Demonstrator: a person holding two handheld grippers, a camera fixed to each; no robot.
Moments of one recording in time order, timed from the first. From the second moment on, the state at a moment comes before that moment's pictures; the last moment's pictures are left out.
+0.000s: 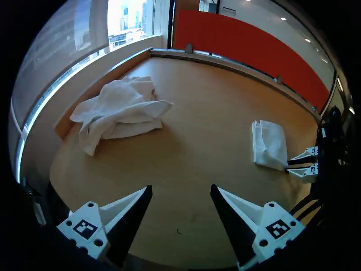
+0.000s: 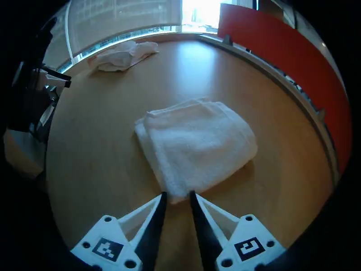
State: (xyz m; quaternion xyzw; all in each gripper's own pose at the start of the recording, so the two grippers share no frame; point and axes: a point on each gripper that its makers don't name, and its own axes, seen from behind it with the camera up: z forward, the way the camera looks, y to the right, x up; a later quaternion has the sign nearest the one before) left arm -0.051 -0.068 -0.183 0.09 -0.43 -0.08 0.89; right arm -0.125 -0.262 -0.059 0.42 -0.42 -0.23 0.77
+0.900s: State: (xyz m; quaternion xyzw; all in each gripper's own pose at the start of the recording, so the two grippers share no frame) left arm -0.051 -0.067 -0.179 0.08 -0.43 -0.08 0.89; right arm -0.129 -0.260 -0.063 0.41 -0.42 -0.23 0.77
